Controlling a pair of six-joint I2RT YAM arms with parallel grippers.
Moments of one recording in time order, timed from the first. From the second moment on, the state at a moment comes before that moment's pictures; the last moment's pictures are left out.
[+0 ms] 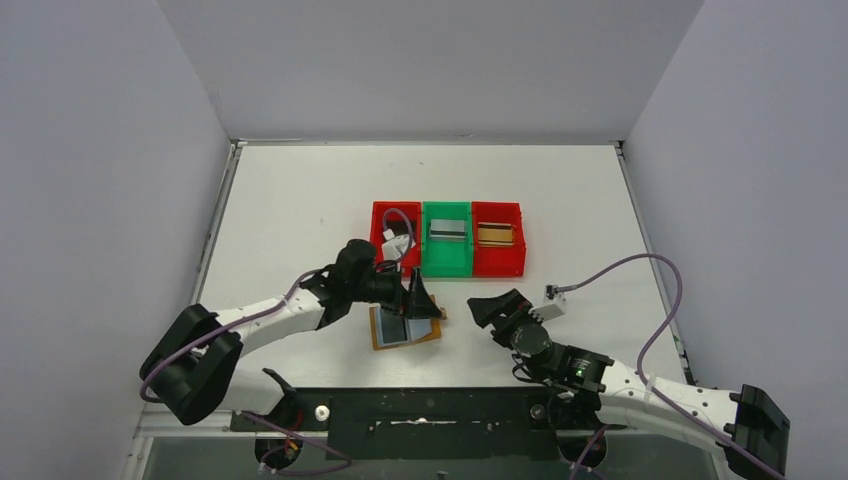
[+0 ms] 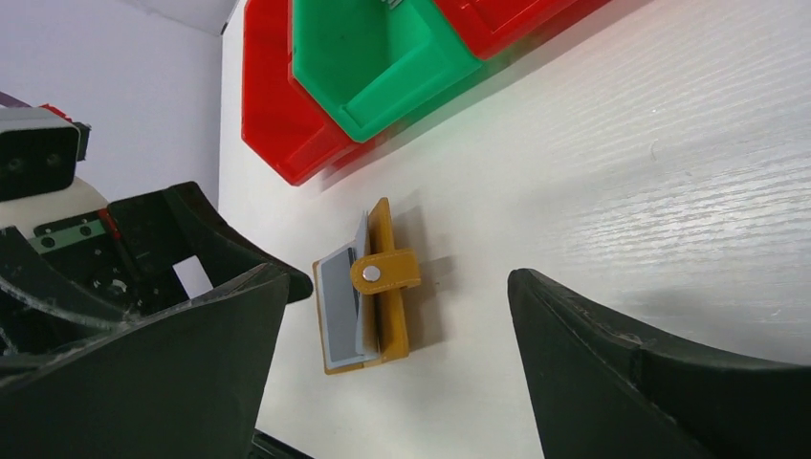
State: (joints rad) left arm -0.70 1.37 0.61 0.21 0.64 -0.67; right arm 1.08 0.63 0.18 -0.02 0.66 1.31
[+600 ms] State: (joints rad) left arm -0.61 0.81 0.44 -0.32 -0.12 -0.82; right arm 1.08 1.09 0.58 0.08 0.47 1.04
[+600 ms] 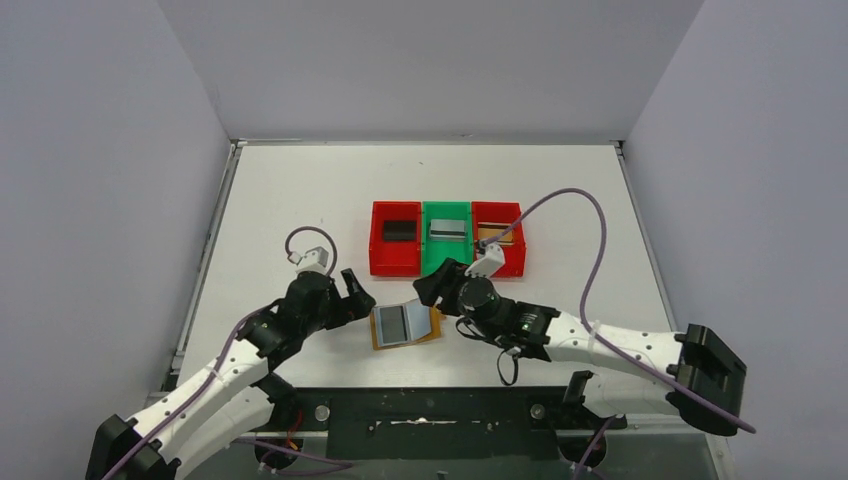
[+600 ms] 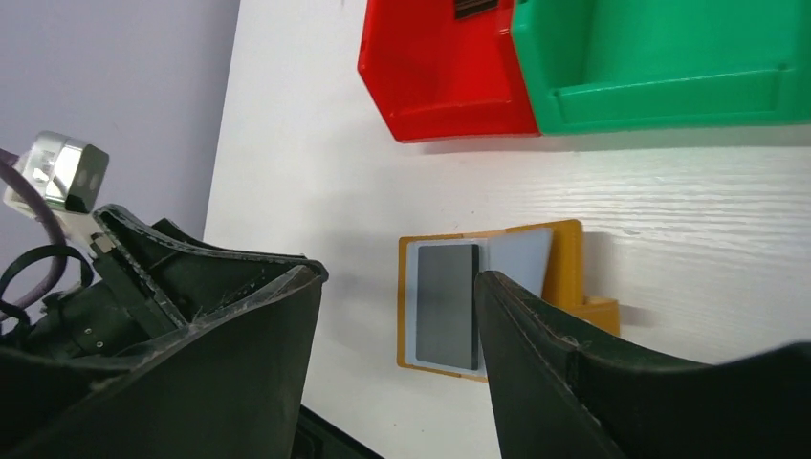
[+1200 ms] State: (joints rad) left arm -0.60 0.62 0.38 -0.41 -0.15 -0.90; right arm 1.05 1.62 0.77 0.11 0.20 0.97
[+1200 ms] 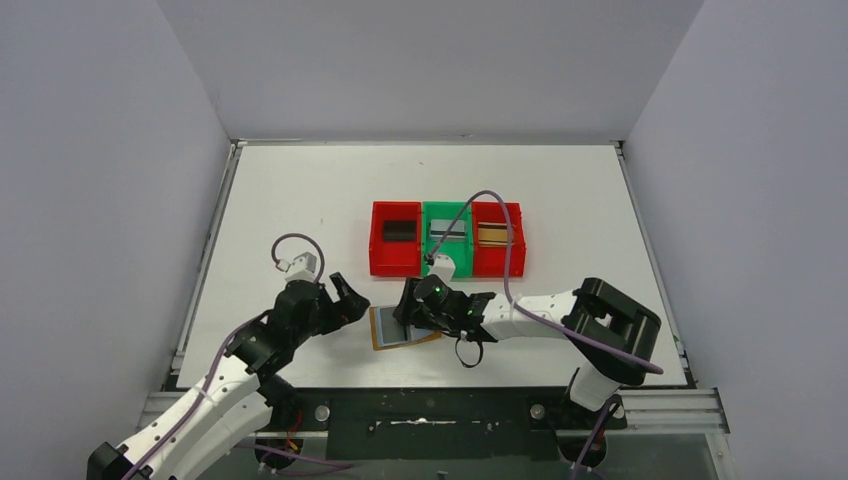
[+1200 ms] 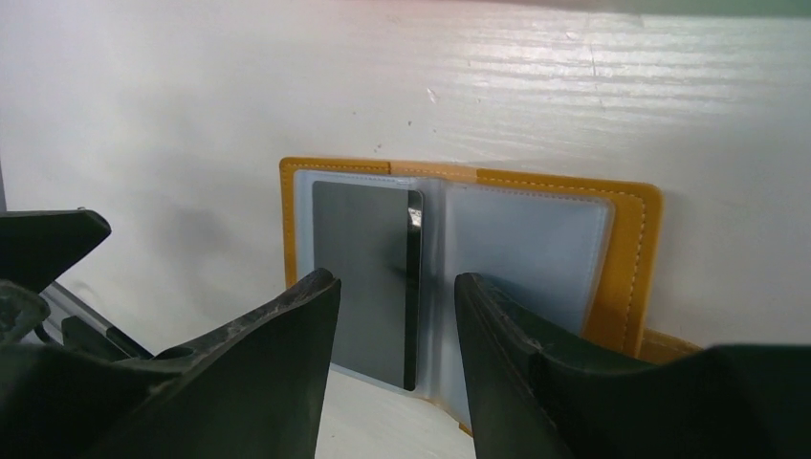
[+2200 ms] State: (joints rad) left arm -0.59 0.98 0.37 -0.14 0.21 -0.77; right arm 1.05 1.71 0.52 0.60 0.10 1.22
